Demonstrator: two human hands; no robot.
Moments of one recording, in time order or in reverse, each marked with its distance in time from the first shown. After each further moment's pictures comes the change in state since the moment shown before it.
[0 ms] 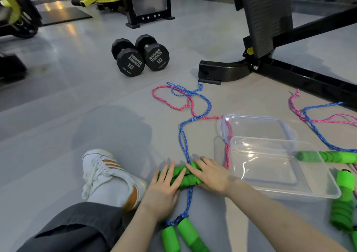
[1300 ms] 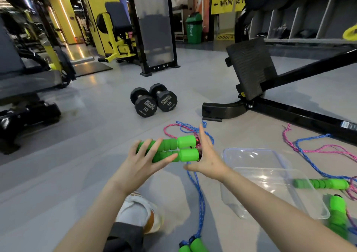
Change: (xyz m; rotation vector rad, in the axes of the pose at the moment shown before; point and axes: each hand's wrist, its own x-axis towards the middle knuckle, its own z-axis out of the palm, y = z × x) left_hand 0.014 -0.066 -0.216 0.790 0.539 0.283; right_hand -0.003 -0.015 -0.156 1.177 0.537 0.187
